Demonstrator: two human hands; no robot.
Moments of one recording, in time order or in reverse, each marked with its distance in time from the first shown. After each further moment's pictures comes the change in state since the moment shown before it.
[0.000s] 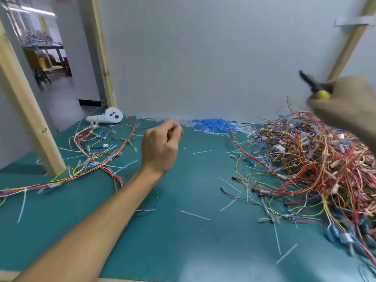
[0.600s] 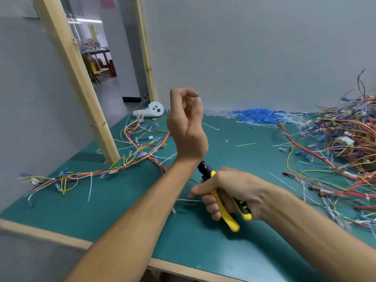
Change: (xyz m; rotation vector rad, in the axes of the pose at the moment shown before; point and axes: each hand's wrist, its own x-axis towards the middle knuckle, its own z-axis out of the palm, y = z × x) left_hand 0.013 0.007 -0.023 -0.427 0.394 0.115; right_hand -0.170 -0.139 0.170 0.991 -1.572 0.367
